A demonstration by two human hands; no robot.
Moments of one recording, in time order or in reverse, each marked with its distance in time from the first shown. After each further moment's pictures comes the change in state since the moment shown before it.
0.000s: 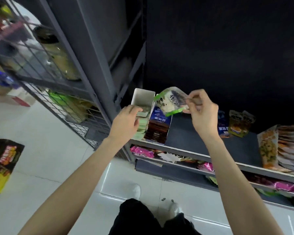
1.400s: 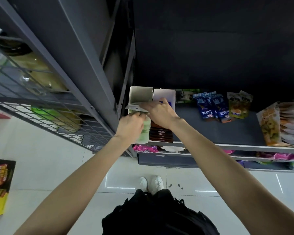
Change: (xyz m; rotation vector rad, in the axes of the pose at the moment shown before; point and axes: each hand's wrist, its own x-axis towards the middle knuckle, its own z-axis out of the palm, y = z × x) left_hand 0.028 -0.028 0.031 0.347 -0.260 0.179; right_hand 0.026 0.043 0.136 -0.831 -0.593 -0.404
